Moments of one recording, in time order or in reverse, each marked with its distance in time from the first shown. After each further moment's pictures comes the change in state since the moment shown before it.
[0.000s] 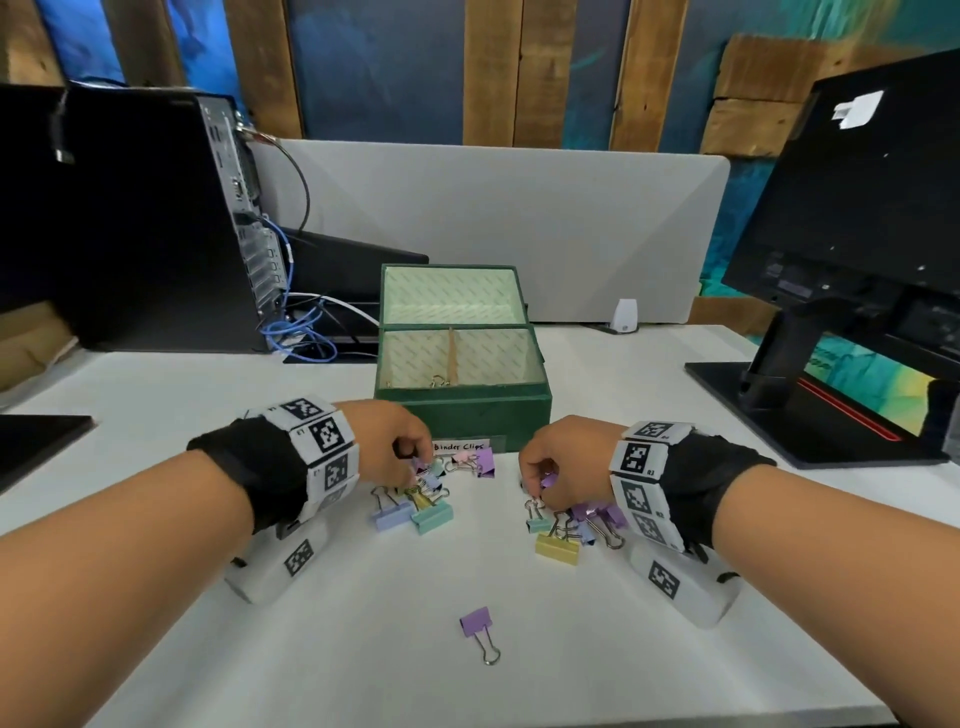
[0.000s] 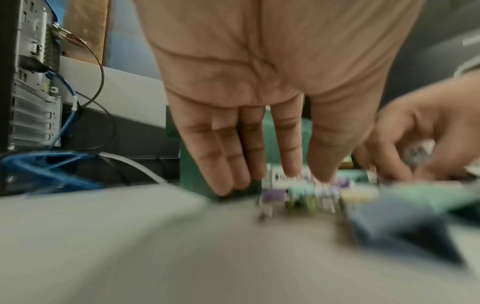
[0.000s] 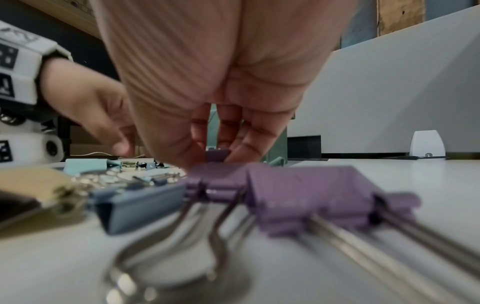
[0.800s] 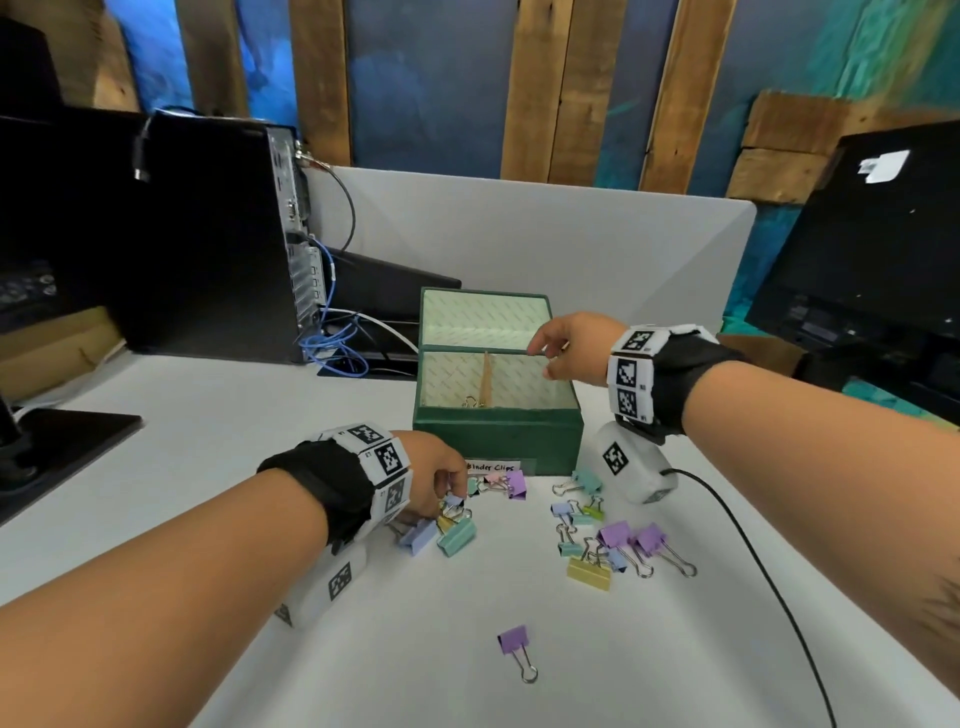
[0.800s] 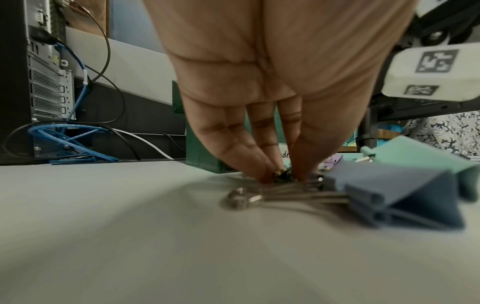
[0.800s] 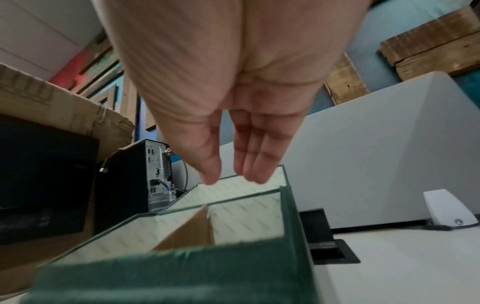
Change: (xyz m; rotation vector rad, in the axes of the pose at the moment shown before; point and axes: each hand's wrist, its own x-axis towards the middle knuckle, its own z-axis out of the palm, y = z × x) left_hand 0.001 -0.003 0.011 -0.066 -0.040 0.039; right_hand 0.046 -0.016 -0.091 0.053 0.413 0.112
